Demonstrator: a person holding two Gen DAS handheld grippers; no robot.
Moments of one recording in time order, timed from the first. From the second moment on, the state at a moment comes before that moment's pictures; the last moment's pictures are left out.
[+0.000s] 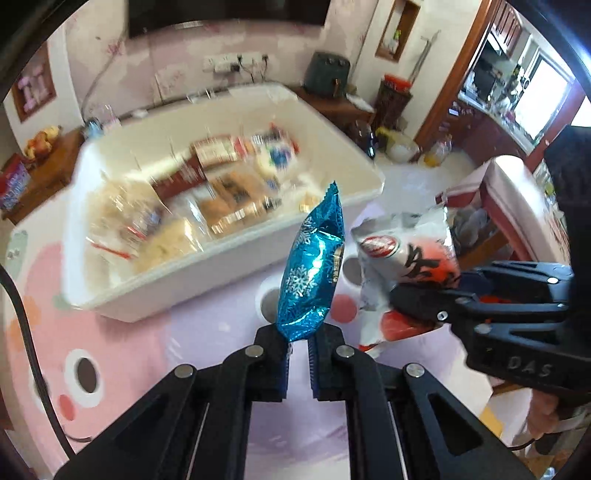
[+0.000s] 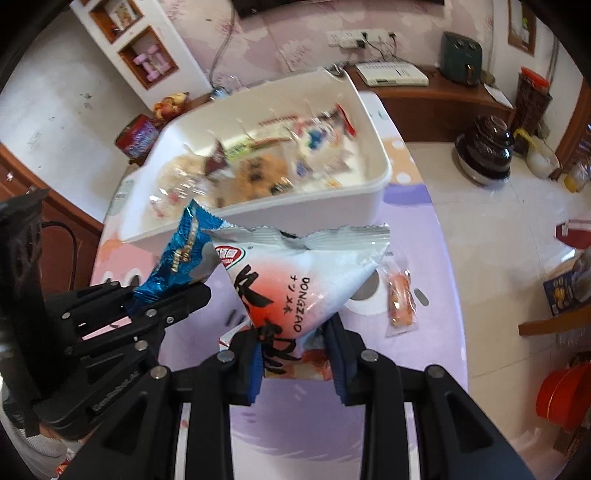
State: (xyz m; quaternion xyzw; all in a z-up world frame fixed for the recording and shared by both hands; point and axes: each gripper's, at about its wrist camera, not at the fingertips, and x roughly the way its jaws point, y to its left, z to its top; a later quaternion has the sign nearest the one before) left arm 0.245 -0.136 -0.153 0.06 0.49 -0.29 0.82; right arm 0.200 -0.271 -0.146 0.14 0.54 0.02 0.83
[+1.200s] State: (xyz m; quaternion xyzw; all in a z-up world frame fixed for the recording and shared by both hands) left arm 0.396 -0.117 -0.021 0.08 0.43 -0.15 0.89; right arm 0.351 -0.279 0.009 0.06 0.41 -0.01 0.91
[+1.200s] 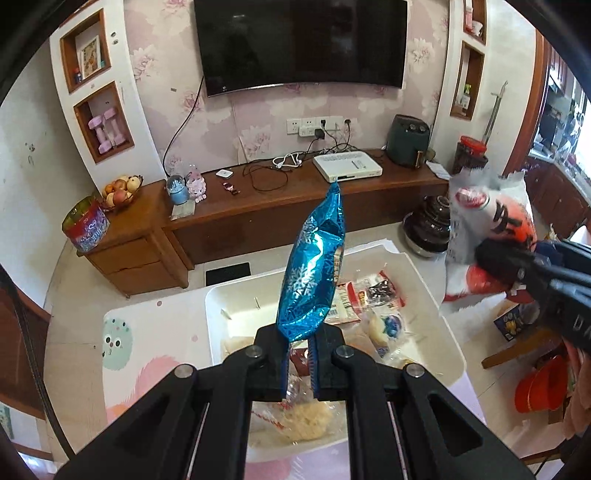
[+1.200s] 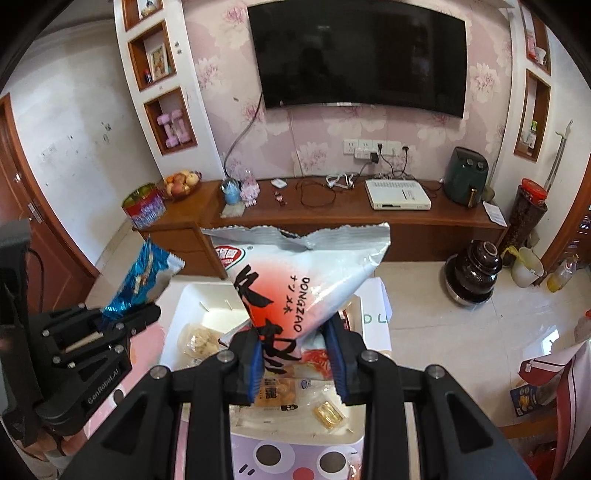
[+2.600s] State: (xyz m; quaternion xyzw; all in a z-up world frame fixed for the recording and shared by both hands) left arm 0.334 -0.105 -0.015 0.07 0.43 -0.13 0.89; right arm 0.289 -0.265 0.001 0.08 0.45 0.01 0.89
